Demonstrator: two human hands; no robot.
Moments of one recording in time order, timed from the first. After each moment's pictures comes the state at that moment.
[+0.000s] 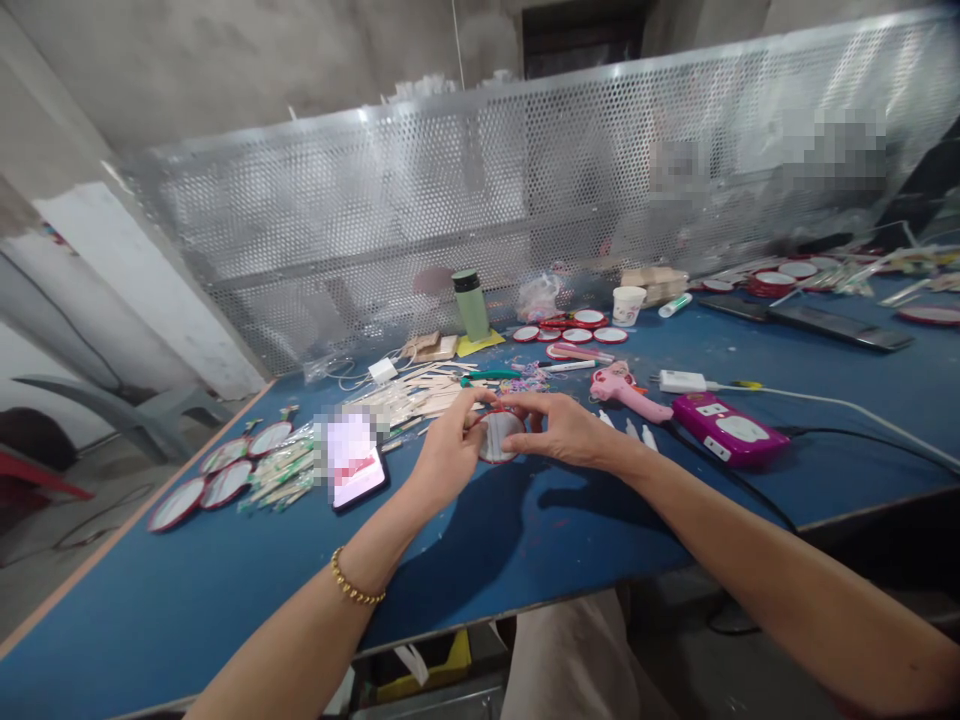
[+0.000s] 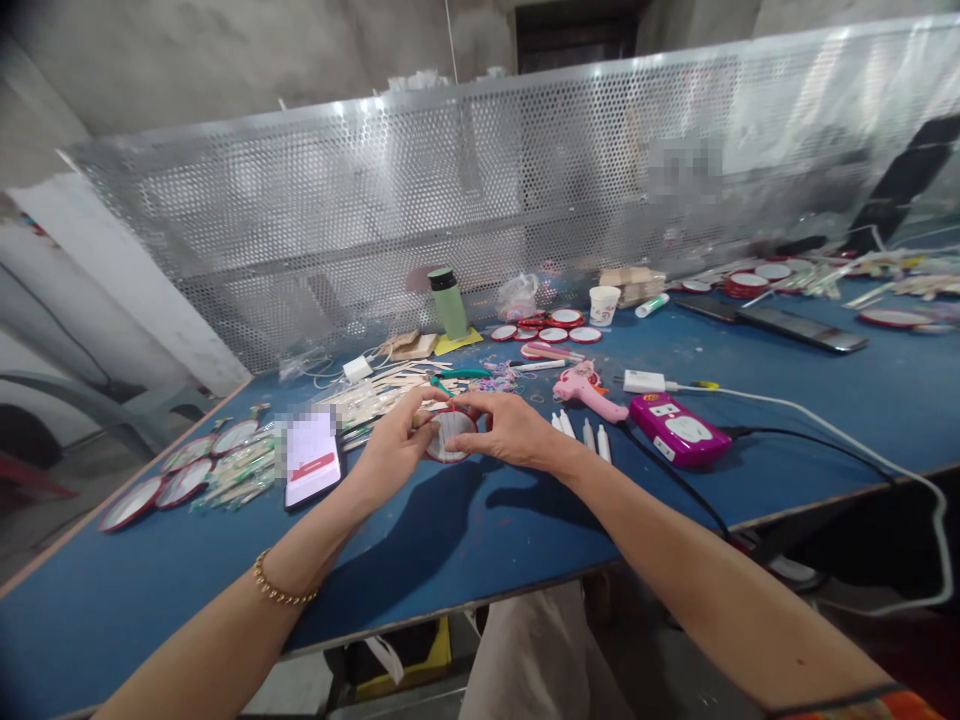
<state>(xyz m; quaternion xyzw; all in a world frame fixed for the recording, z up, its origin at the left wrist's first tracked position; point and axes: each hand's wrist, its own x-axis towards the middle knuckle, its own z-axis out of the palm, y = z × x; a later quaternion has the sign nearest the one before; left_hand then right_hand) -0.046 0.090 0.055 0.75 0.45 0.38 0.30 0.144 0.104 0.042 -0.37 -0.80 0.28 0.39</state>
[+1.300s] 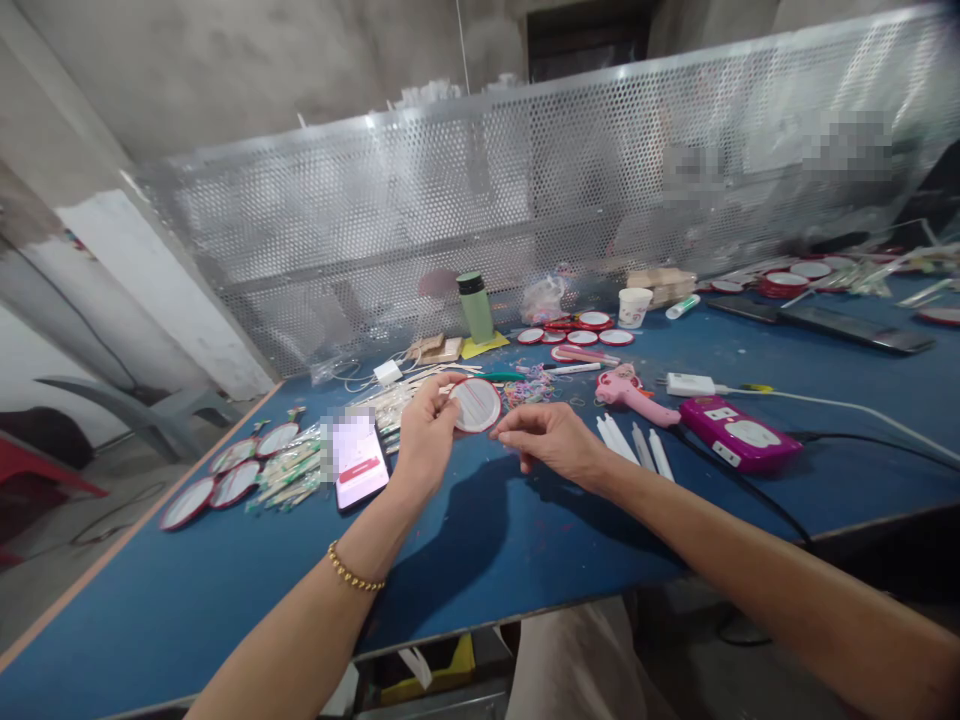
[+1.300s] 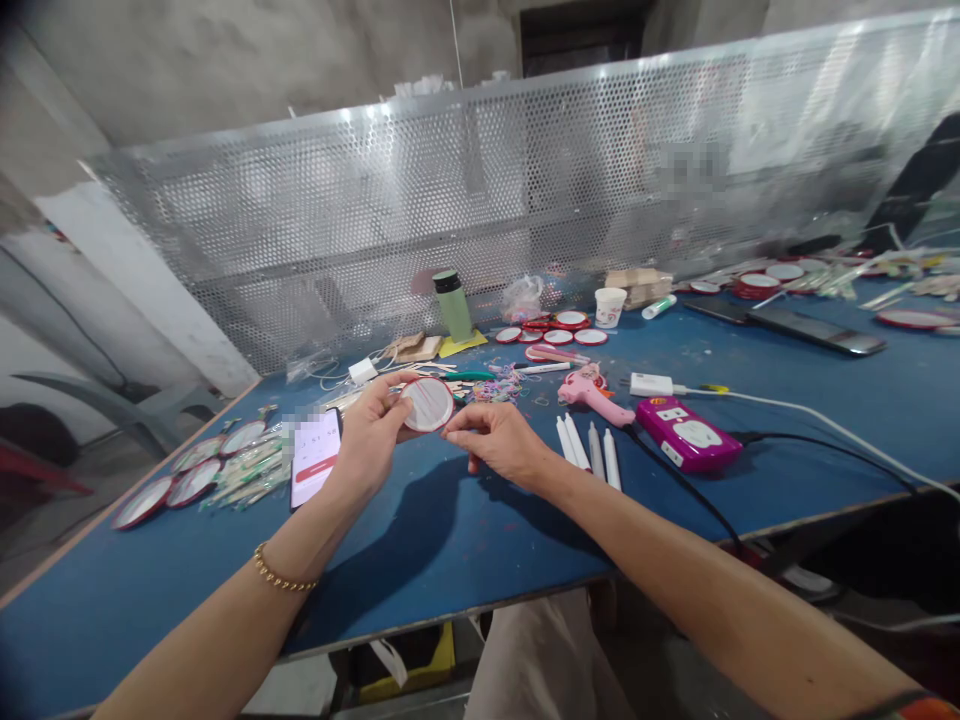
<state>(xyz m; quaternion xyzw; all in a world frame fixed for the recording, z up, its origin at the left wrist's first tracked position) -0.049 0.097 0.072 0.59 0.47 0.53 0.39 0.118 0.090 0.035 -0.38 -0.65 0.49 0.45</state>
